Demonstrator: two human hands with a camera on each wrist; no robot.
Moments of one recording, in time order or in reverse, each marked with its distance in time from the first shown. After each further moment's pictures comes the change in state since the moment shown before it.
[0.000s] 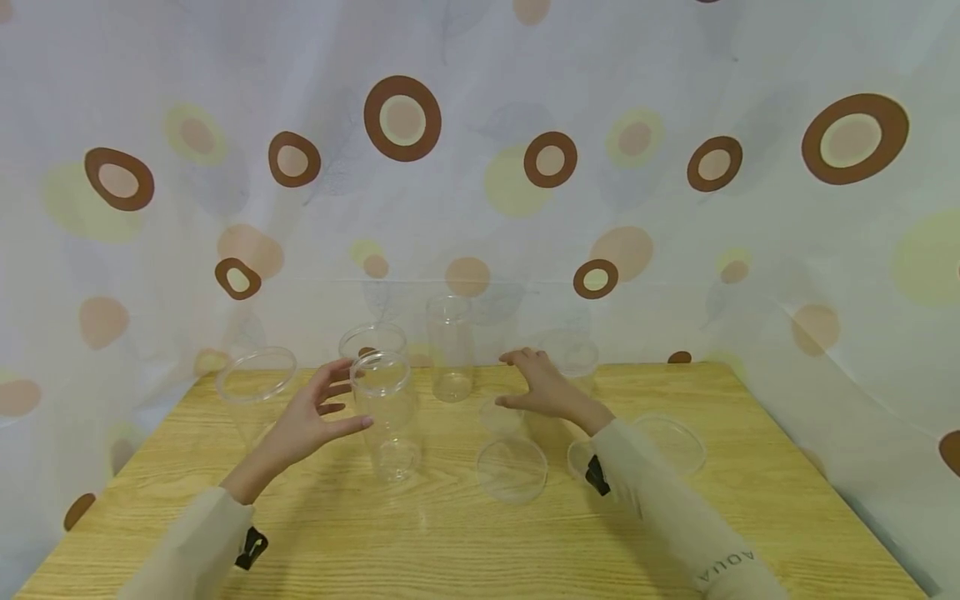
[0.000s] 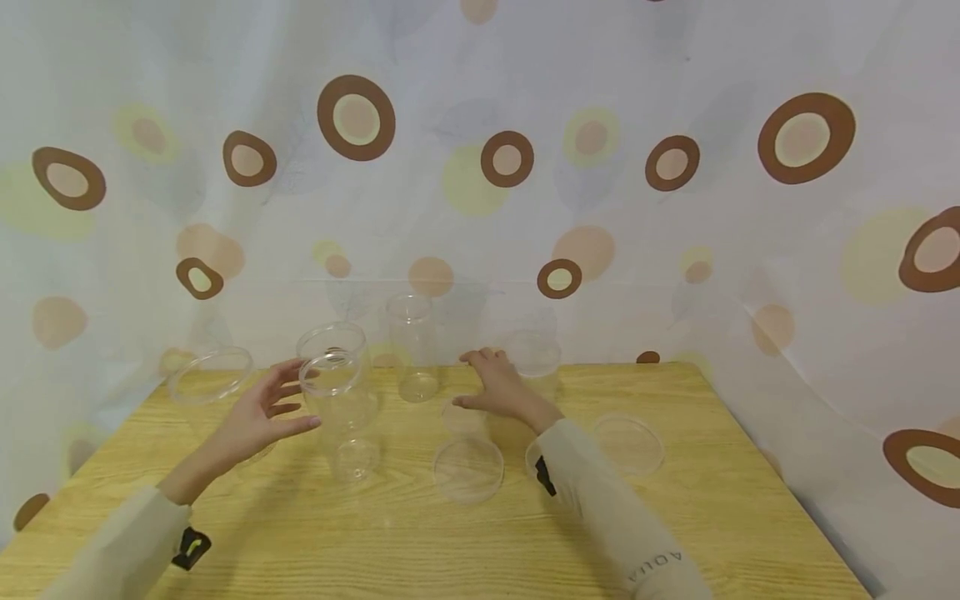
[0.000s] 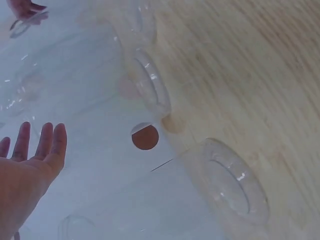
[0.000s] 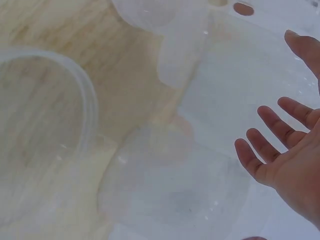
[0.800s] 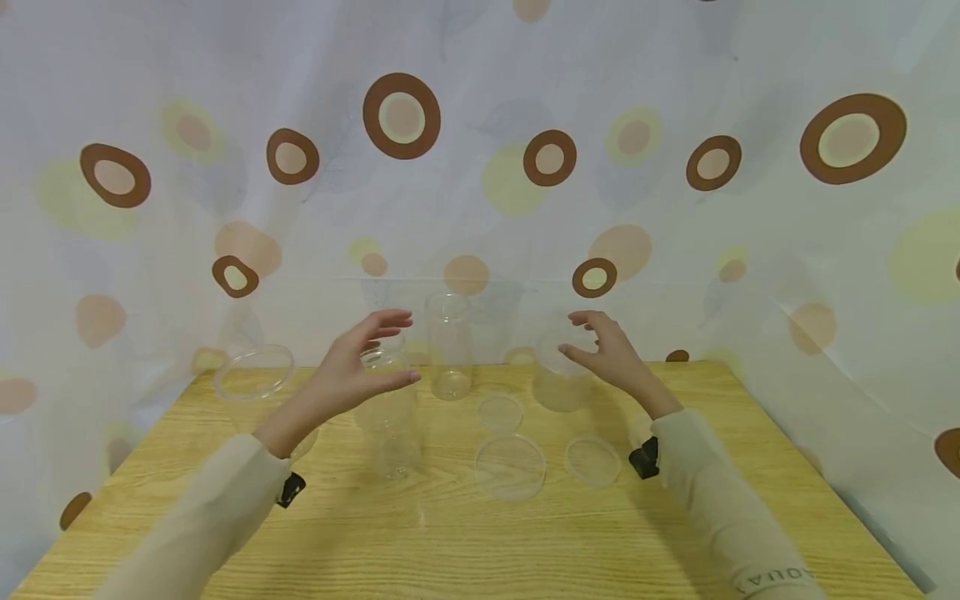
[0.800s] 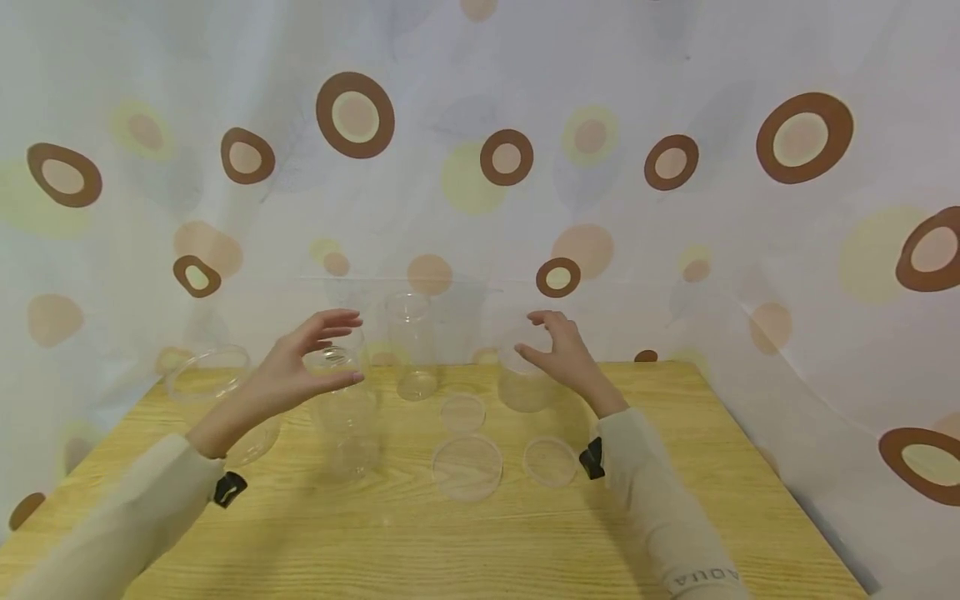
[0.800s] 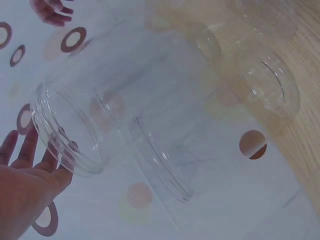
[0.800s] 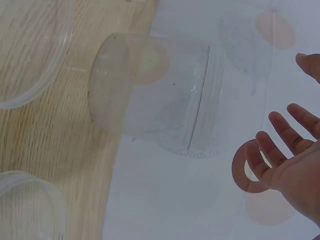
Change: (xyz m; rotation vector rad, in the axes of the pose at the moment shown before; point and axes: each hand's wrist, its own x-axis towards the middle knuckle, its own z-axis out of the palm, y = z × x) left_hand 0.049 0.076 0.015 0.145 -0.021 0.200; right_hand -0.030 0.046 -0.064 0.143 0.288 0.093
